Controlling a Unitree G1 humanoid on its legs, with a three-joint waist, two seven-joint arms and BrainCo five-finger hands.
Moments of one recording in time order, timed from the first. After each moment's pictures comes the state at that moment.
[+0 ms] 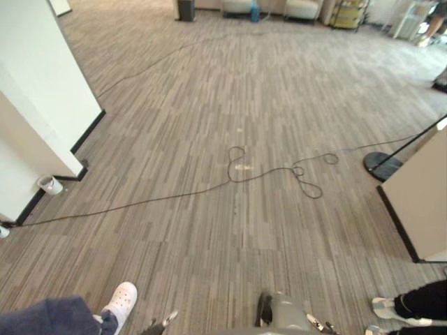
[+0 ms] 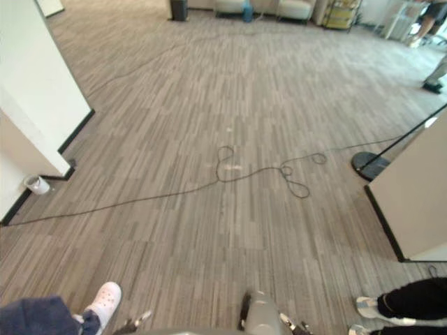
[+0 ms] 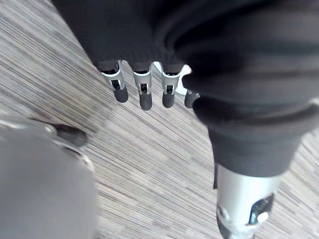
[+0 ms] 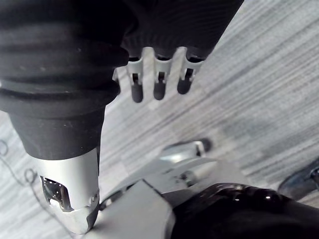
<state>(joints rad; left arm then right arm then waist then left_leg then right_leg) 0.09 0.05 0.32 1.15 -0.17 -0.10 -0.02 0.14 -0.05 -0.42 1.16 0.23 -0.10 0.04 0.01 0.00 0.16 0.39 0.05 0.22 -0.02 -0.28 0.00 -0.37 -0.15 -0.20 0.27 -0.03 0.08</state>
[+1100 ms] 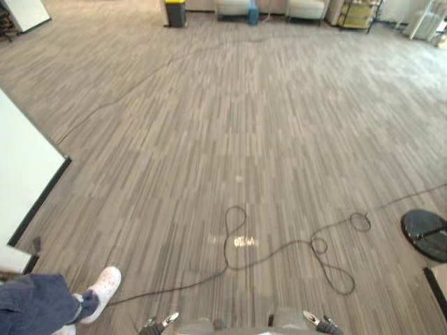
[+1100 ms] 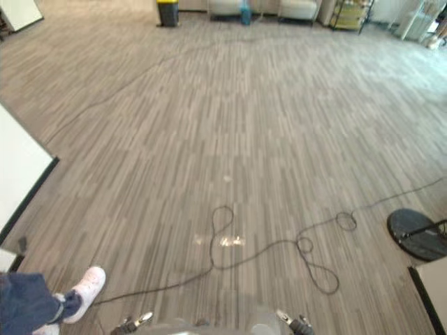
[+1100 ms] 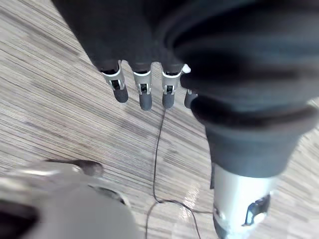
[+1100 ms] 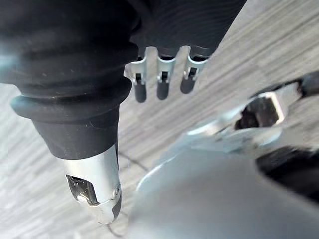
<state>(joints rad) 0.06 0.09 0.23 1.14 -0.17 -0.09 -0.02 0.12 -0.05 -0.41 1.14 0.20 -0.11 0.02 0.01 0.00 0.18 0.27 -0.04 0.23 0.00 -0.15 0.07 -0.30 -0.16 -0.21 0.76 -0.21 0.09</state>
